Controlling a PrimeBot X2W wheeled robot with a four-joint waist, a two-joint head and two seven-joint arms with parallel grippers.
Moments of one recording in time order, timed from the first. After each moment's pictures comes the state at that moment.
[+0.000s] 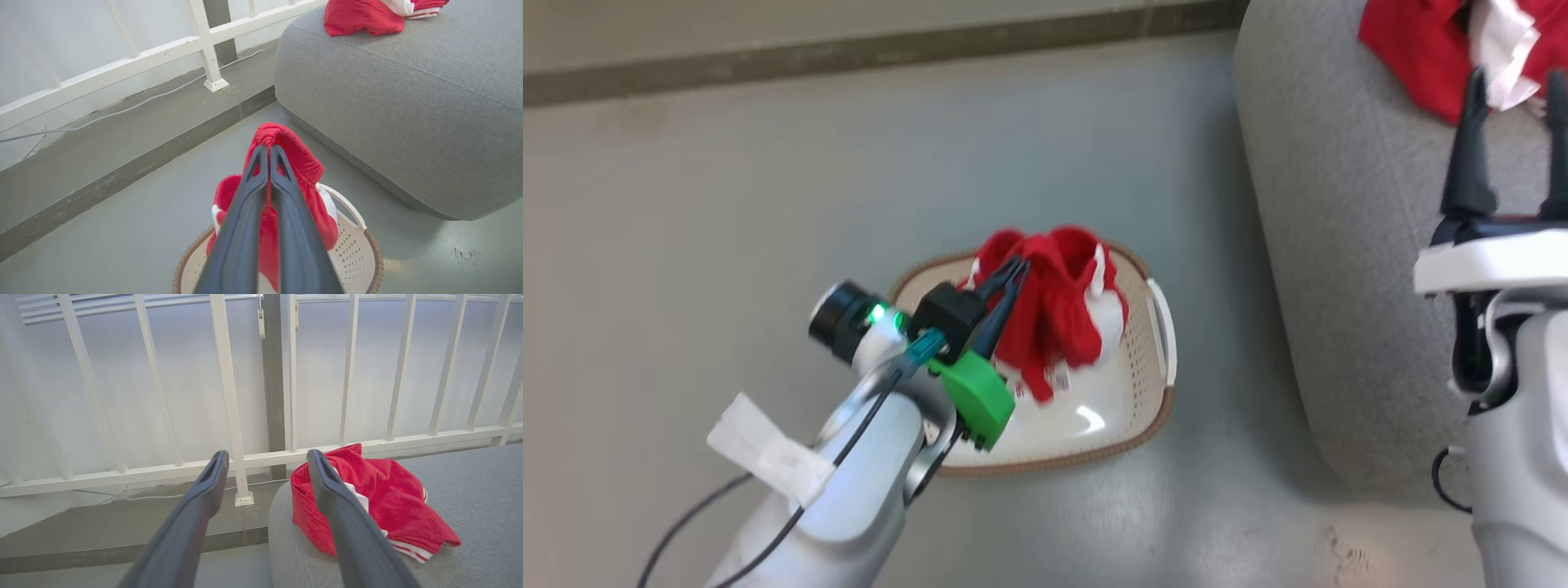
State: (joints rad) left arm -0.59 0.06 -0.74 0.54 -0.29 -0.09 -0.25; right arm -0.36 -0.09 -0.09 0.13 0.14 0.02 -0.26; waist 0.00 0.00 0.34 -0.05
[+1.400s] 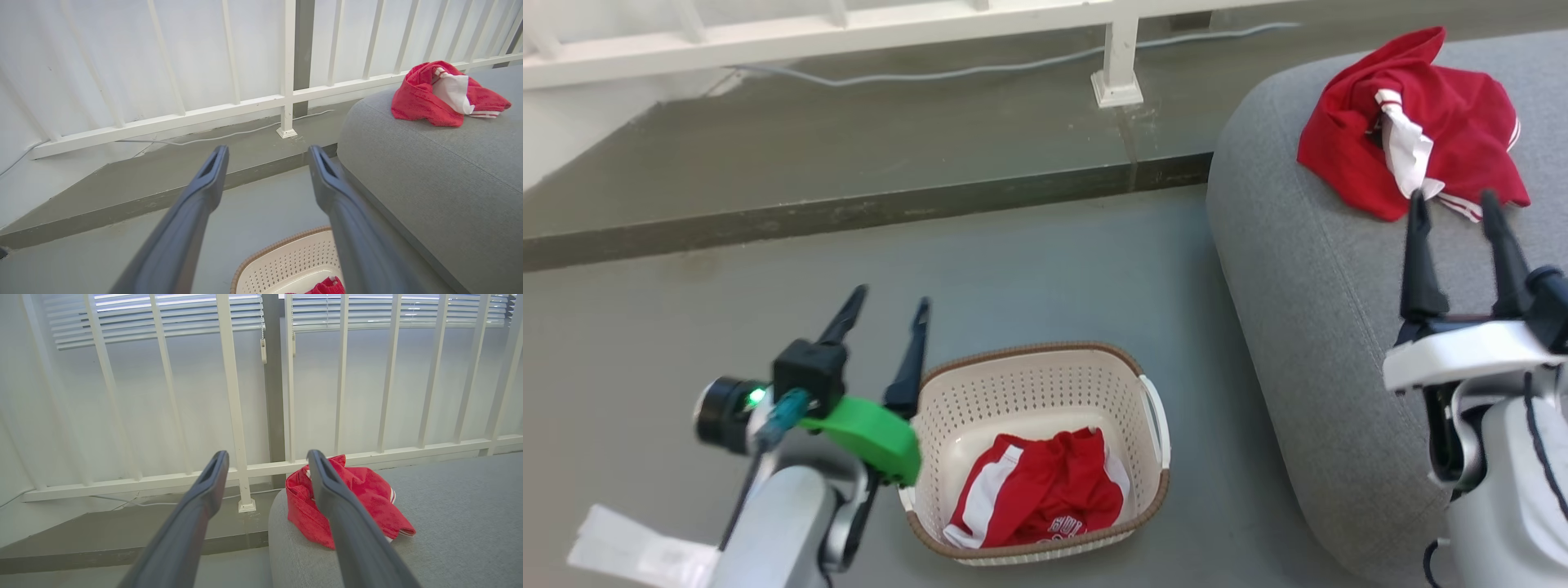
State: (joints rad) left arm -0.33 0.17 -0.55 0.31 -0.42 0.07 -0.23; right arm -0.20 -0.08 -0.06 0.17 0.11 0.04 -0.26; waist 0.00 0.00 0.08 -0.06
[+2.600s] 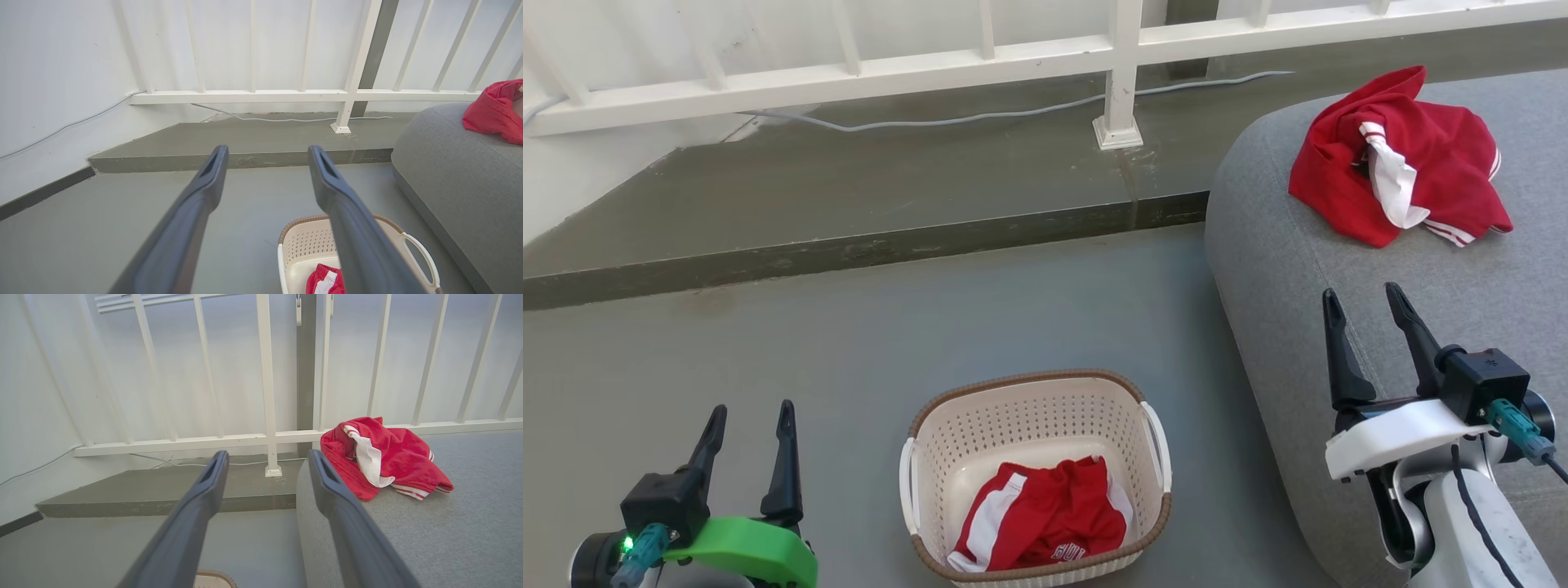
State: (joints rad) left arm 0.03 0.25 -0.28 0.12 -0.47 0.12 -0.25; right arm -0.07 -0.06 0.05 0.20 0.11 0.06 -0.26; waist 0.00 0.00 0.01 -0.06
